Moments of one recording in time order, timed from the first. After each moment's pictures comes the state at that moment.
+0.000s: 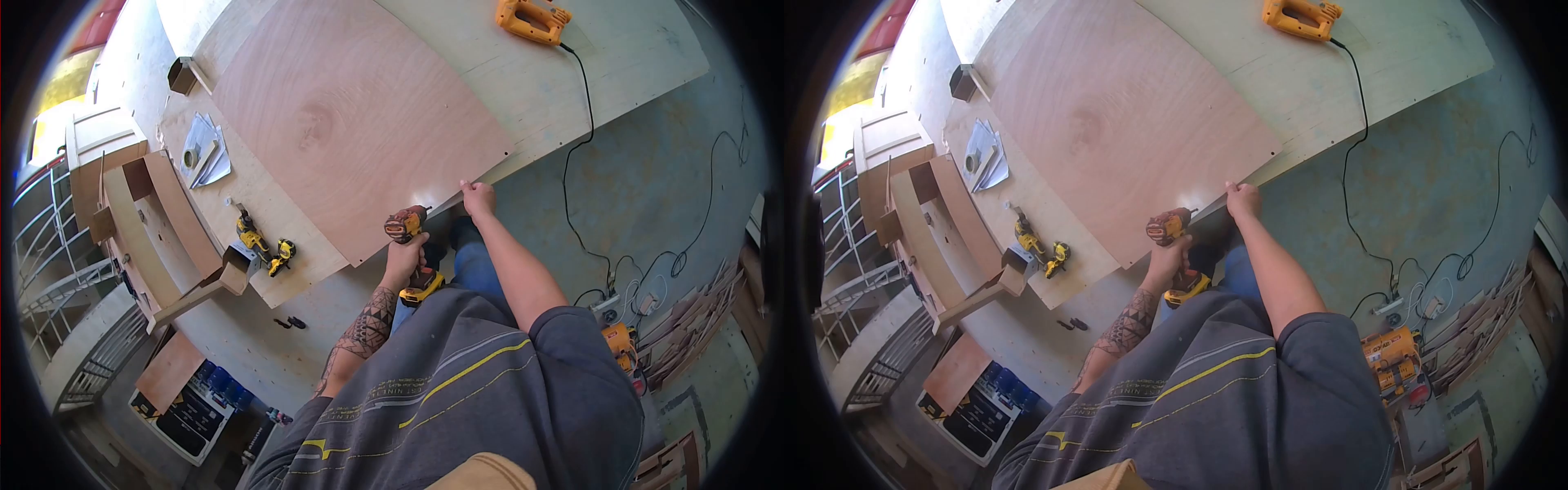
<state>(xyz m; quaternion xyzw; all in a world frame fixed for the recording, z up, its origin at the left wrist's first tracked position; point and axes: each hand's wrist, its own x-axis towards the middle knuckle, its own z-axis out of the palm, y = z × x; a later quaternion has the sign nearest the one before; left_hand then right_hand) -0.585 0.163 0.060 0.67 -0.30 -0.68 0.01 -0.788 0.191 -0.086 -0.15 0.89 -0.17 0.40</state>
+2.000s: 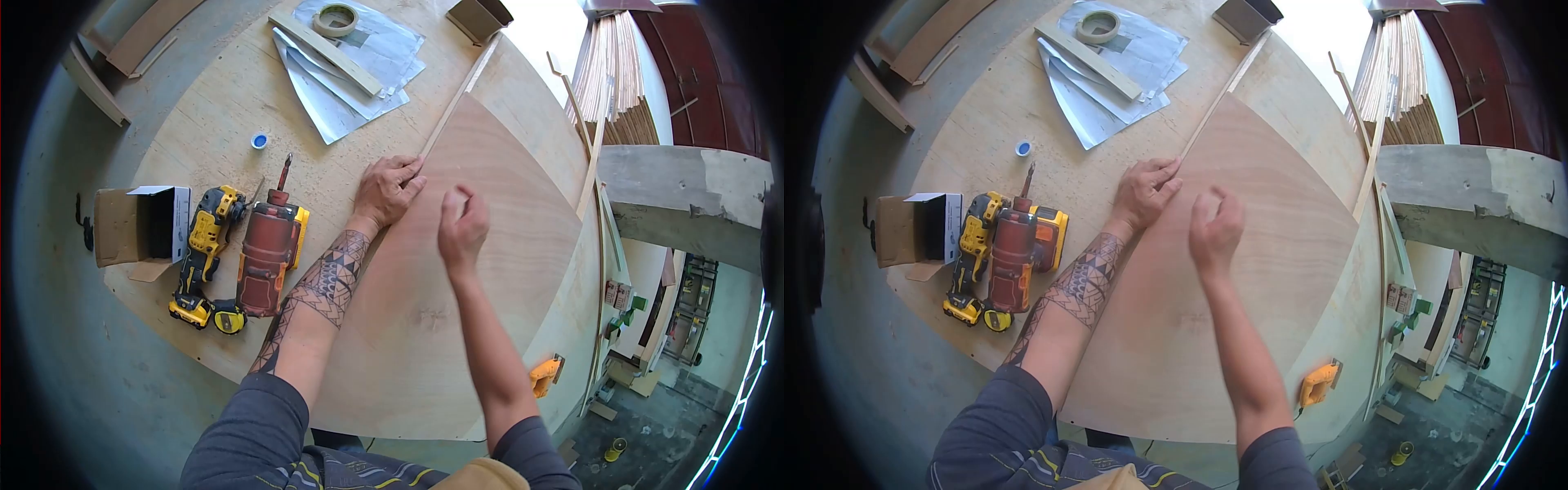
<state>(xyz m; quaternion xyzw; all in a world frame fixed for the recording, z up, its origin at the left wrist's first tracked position) -0.309 -0.327 -0.125 0.67 -0.50 -0.26 0.48 -0.469 -0.347 -0.049 -0.76 0.57 -0.27 0.17</state>
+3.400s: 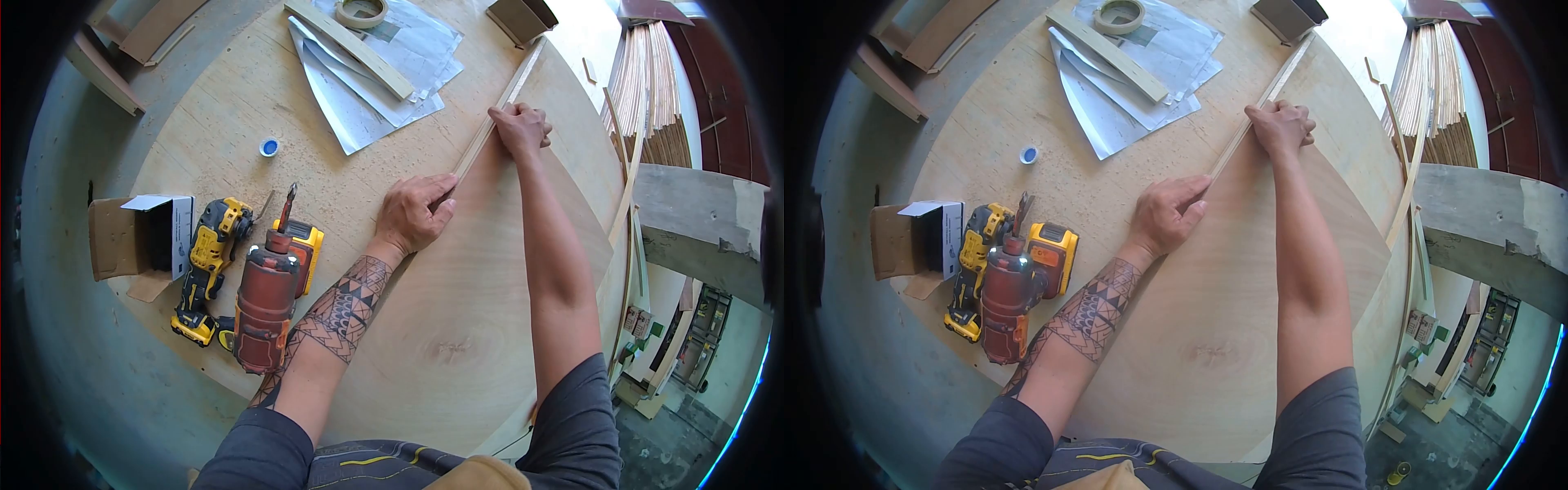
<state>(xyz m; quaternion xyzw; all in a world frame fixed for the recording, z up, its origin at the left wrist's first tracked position) -0.308 -0.330 -0.121 0.64 -0.49 -0.25 0.54 -0.399 -0.590 -0.095 -0.74 0.67 -0.02 0.09</state>
